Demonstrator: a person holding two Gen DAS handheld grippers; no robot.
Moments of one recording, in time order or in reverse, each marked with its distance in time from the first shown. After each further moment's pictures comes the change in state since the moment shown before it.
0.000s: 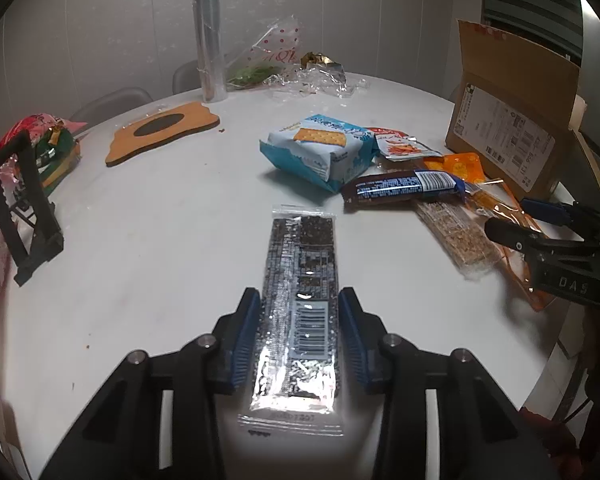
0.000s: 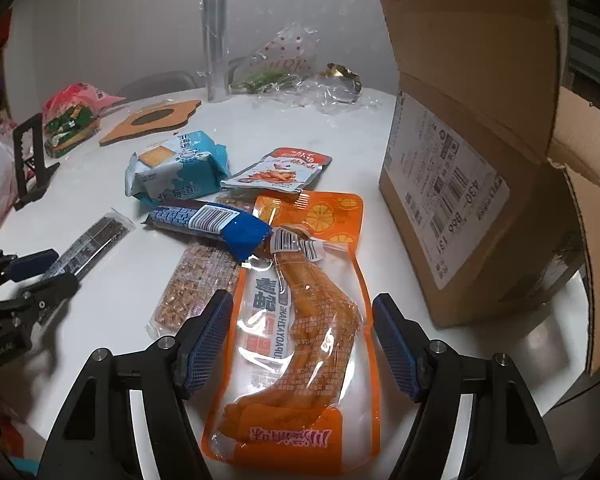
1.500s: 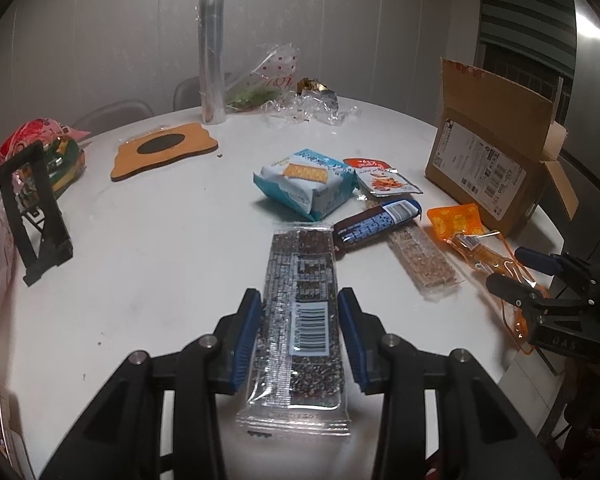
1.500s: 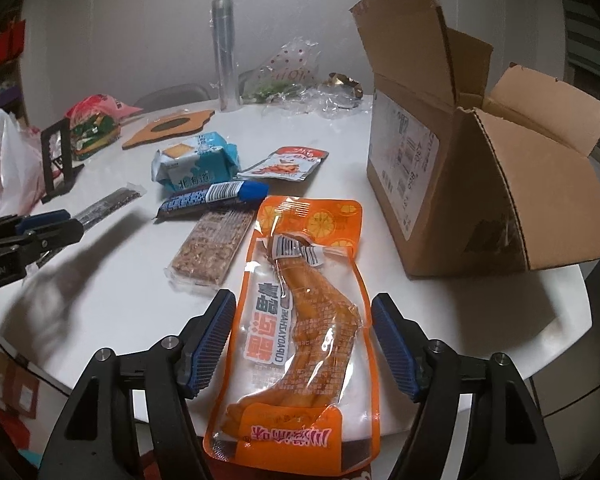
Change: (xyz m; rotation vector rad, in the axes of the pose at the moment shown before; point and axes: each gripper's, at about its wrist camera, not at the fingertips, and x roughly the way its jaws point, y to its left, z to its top) left arm -0.034 -0.001 0.006 -0.032 -0.067 -0.041; right arm -0.031 -0.012 -0.030 0.005 -0.051 0.073
